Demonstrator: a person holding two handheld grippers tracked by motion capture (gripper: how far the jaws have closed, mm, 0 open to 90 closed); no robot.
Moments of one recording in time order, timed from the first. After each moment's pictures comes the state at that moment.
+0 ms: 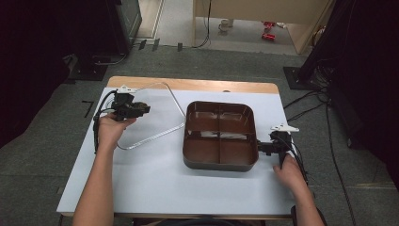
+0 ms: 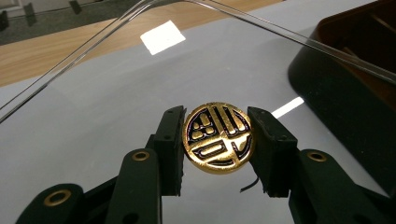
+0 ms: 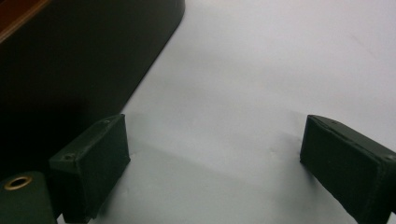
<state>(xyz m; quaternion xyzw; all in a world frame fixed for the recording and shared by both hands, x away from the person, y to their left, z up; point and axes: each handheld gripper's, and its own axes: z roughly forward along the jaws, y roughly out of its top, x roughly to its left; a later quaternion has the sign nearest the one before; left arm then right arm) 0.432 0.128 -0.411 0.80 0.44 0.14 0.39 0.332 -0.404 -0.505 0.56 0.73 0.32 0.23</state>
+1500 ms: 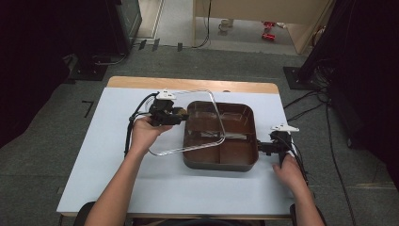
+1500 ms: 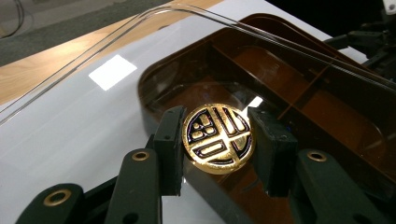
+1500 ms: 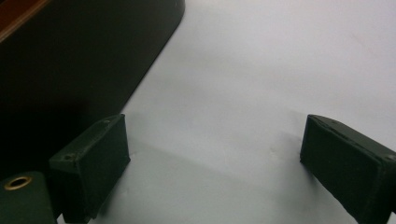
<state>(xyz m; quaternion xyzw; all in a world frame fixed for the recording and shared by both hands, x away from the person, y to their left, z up) 0.394 0.012 -0.387 0.84 0.32 0.09 0.43 0.332 -0.404 -0.505 0.56 0.73 0.32 0.23</state>
